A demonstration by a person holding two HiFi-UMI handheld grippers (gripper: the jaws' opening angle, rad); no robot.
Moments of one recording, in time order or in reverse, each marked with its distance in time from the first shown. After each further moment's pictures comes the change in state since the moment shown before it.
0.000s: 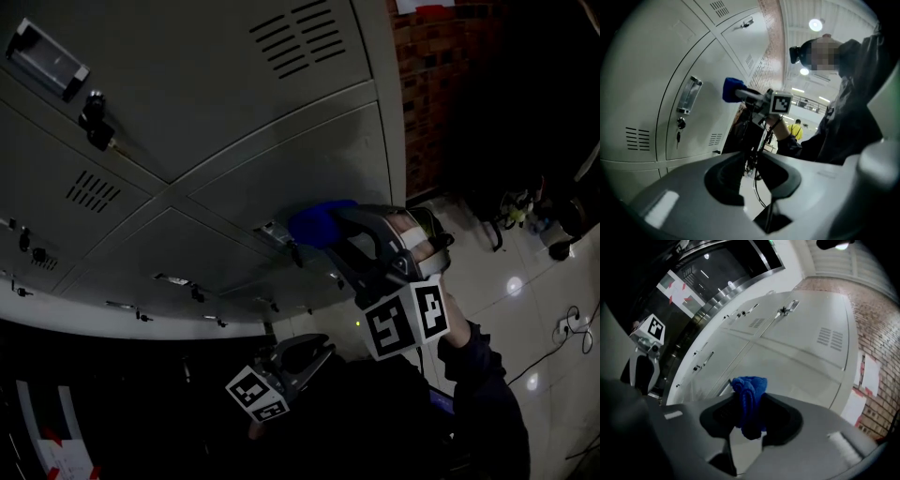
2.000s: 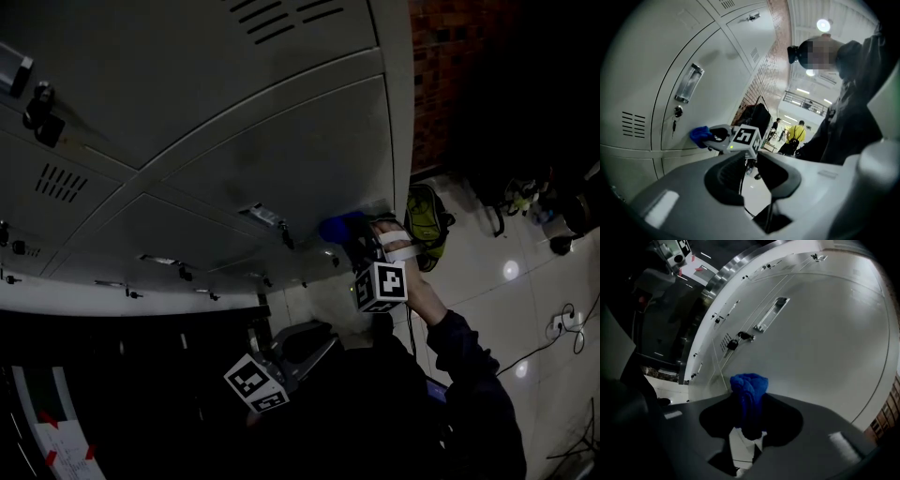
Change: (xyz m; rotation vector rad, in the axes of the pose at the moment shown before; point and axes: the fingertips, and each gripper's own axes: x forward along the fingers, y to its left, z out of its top) left arm 0.023 -0.005 -0.013 -0.065 0.023 0.023; right arm 0.064 0.136 -0.198 -0.059 0.279 0.184
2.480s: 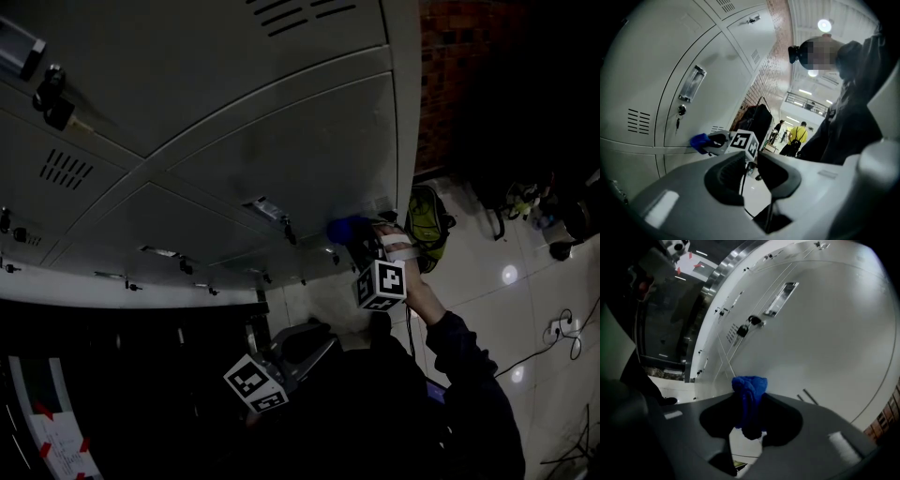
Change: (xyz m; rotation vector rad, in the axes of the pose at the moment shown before) left arm -0.006 -0.004 -0.007 -0.015 -0.013 0.027; right arm 0.007 0.023 -0.020 0.025 0.050 0.058
